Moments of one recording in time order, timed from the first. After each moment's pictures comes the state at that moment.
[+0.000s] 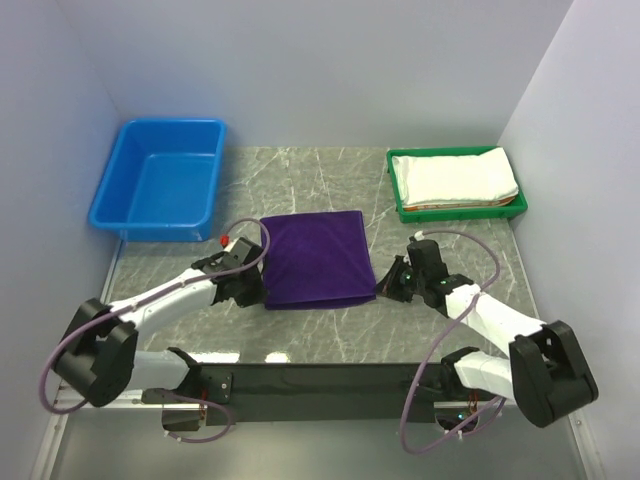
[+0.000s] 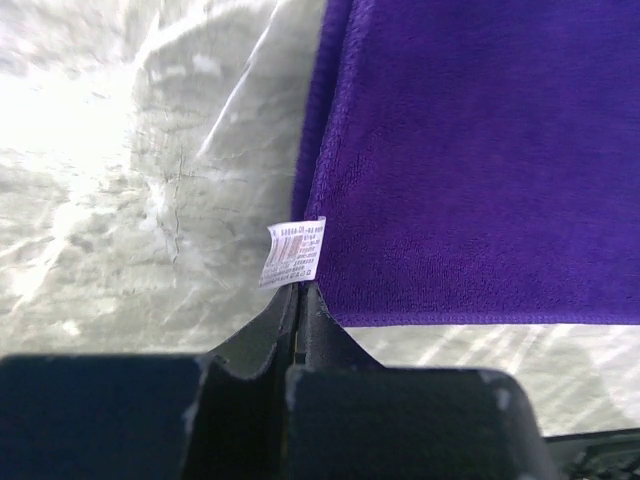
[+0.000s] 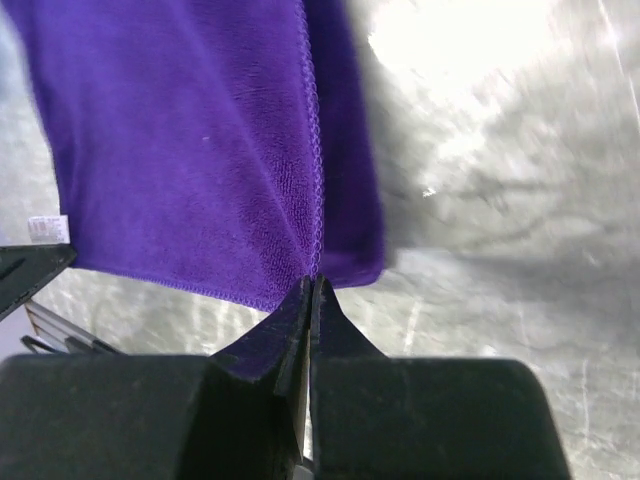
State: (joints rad) left arm -0.59 1.25 0.68 -0.51 -0.12 -0.93; right arm 0.37 1.13 0.47 -0.16 -0.23 0.80
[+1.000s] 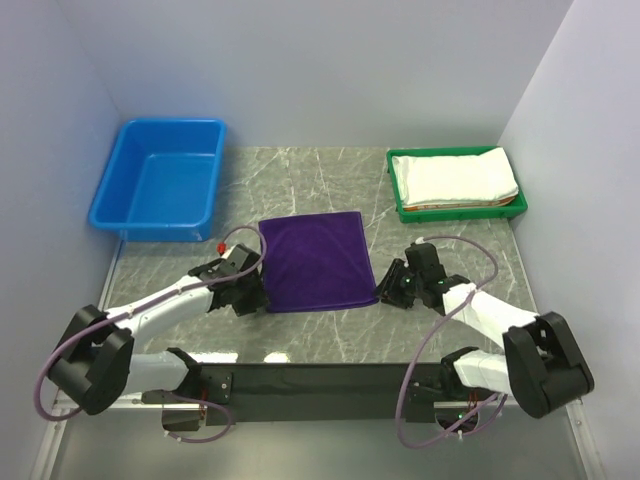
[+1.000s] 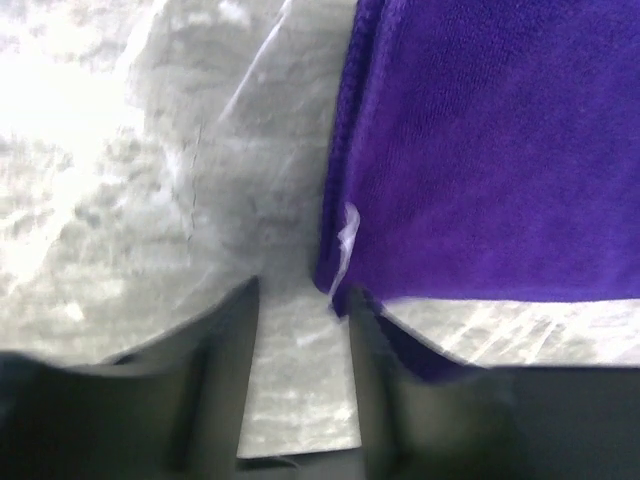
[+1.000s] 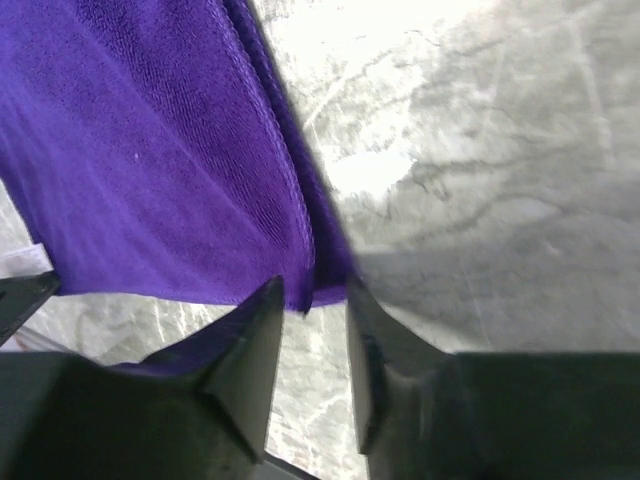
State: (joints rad) left arm -0.60 1.25 0.61 -0.48 -0.09 -0.96; right arm 0.37 1.22 0.44 -0.15 -0.21 0.84
